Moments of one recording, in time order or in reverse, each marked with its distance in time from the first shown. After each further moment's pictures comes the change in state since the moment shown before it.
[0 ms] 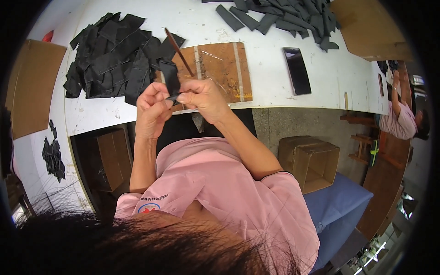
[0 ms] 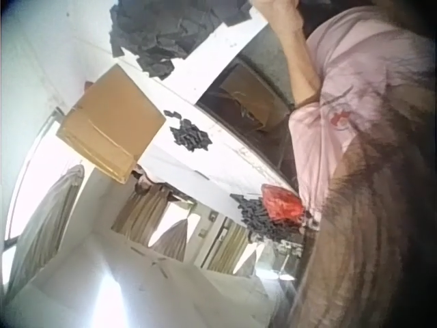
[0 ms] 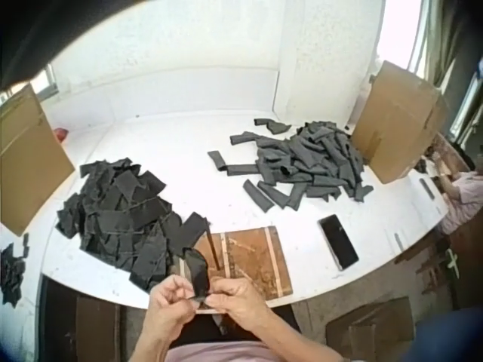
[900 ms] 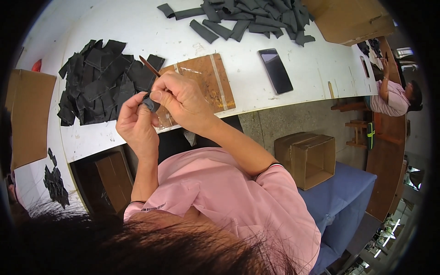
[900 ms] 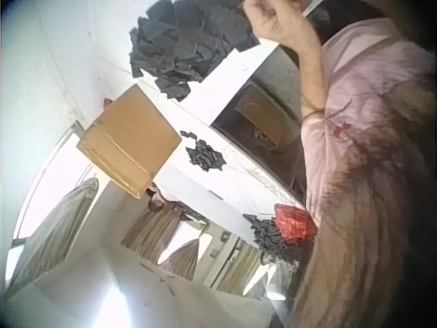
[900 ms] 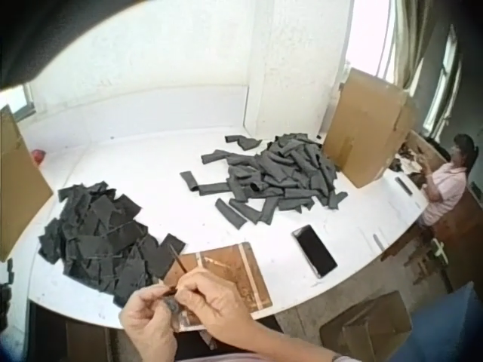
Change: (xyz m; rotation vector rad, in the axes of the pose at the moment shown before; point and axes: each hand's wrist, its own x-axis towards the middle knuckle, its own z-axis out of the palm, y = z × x) left_hand 0.003 0.008 0.051 0.294 0.247 0.536; right_hand 0.001 -0.064 0.035 -0.707 0.138 -0.571
